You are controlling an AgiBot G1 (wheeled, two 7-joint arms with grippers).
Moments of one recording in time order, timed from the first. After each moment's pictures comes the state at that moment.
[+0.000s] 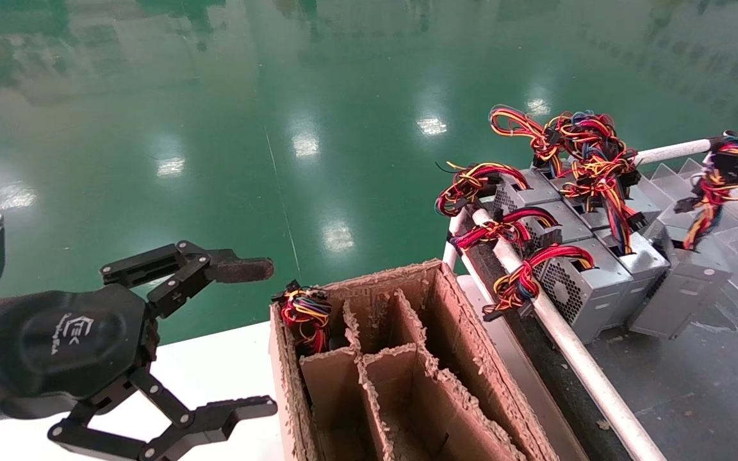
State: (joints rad) left arm -1.09 0.58 0.35 -1.27 0.68 1.47 -0.15; right arm 1.92 -0.62 -0.56 -0.01 -1.27 -1.44 -0.28
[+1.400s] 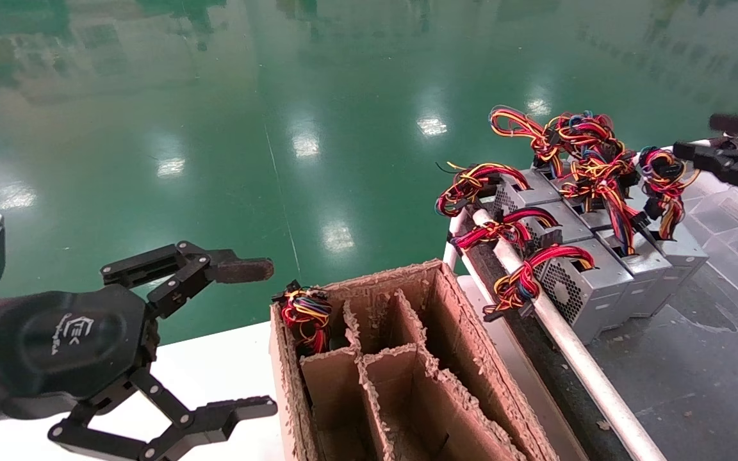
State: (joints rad) left arm -1.09 0.58 0.35 -1.27 0.68 1.47 -0.15; right arm 1.89 -0.67 -0.52 -0.01 -1.21 -1.41 -0.29
